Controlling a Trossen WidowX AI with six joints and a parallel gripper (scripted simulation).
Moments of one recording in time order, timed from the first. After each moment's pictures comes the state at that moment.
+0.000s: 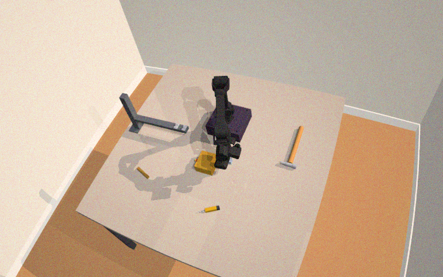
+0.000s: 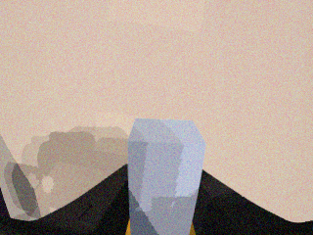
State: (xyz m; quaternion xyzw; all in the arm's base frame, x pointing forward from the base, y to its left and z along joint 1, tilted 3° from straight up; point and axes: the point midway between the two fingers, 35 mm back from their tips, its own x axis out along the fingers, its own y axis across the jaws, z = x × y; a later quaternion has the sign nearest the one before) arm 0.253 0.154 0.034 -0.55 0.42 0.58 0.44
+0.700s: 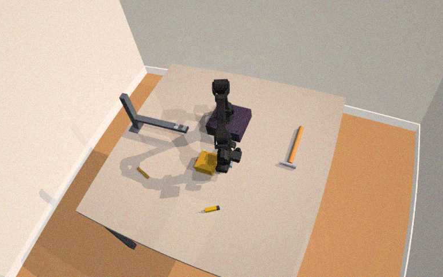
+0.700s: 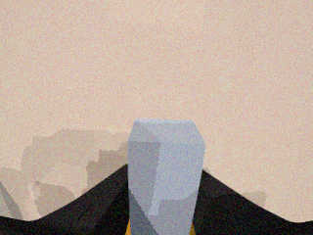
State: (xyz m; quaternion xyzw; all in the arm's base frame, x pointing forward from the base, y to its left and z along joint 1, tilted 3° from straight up) arm 0.253 0.156 -0.001 -0.55 0.42 0.58 0.44
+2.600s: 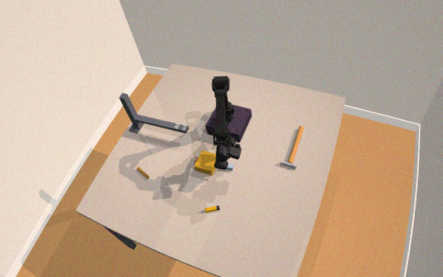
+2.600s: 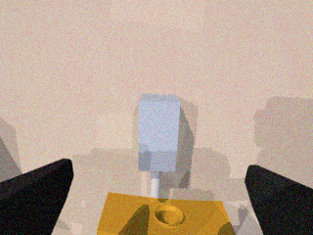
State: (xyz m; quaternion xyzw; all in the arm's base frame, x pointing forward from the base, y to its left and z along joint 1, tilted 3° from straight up) arm 0.252 0.153 0.028 -0.55 0.42 0.58 0.44
